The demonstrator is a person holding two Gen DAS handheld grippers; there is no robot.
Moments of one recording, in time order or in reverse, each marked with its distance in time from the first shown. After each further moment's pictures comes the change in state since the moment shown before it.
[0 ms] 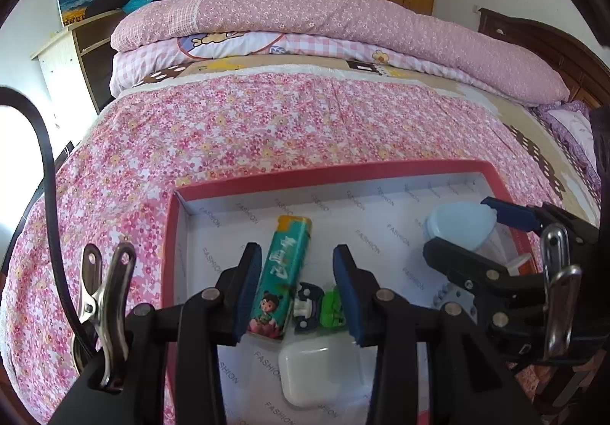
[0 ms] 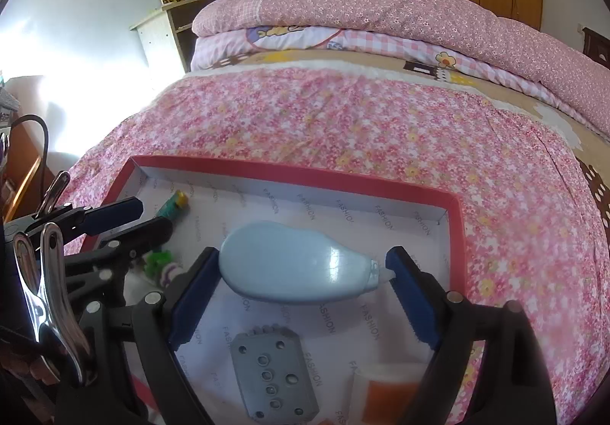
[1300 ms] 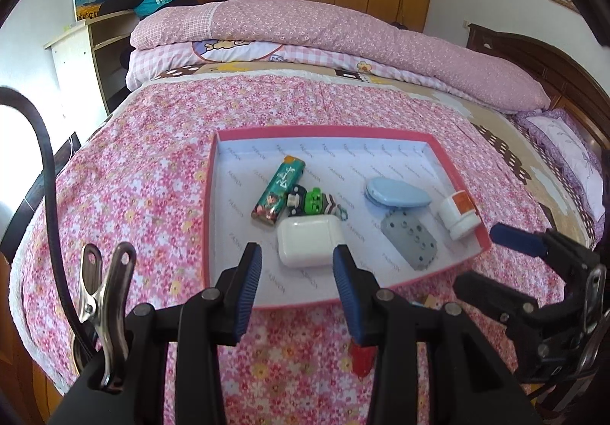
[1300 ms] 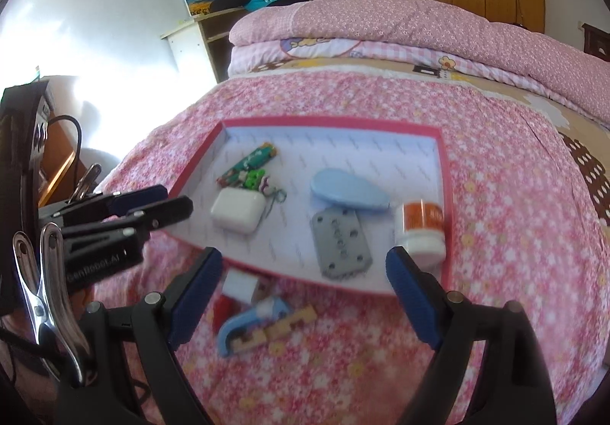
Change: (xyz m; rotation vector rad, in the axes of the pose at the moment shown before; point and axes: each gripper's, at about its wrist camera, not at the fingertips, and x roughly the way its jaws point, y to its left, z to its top) left arm -0.096 -0.001 -0.072 -0.040 -0.046 -0.041; right arm -0.102 0.036 -0.085 0.002 -0.043 0.075
